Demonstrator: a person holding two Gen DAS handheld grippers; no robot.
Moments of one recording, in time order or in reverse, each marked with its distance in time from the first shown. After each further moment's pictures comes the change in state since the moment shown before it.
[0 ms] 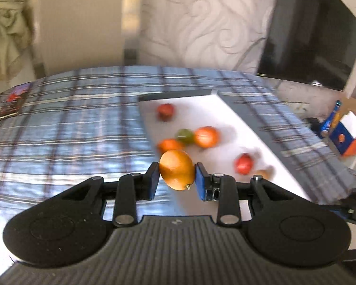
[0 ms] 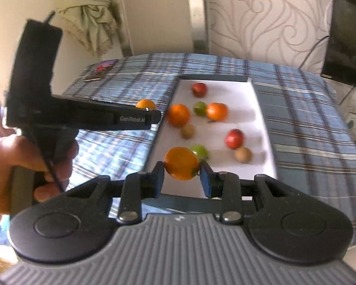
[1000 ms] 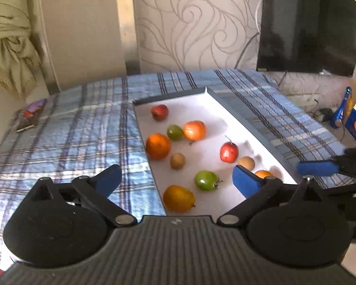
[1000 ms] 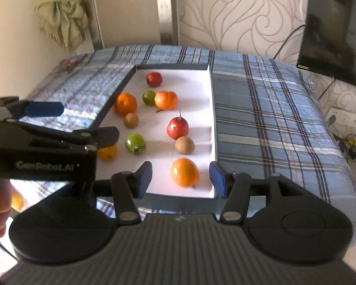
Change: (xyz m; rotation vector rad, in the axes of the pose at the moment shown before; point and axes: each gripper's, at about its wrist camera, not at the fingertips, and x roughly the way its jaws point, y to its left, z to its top) left arm -0.031 -0.050 -0.020 0.079 -0.052 0.146; right arm 0.007 -0.061 -0.015 0.031 0.004 -0.067
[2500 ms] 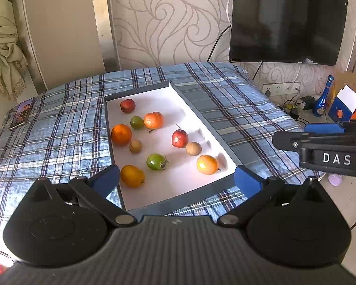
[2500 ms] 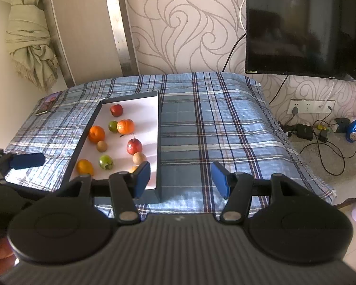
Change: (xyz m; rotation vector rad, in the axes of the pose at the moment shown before) left arm -0.053 -0.062 0.001 0.038 0.068 -0.060; right arm -0.076 -0.049 -0.003 0.146 -0.083 -0.115
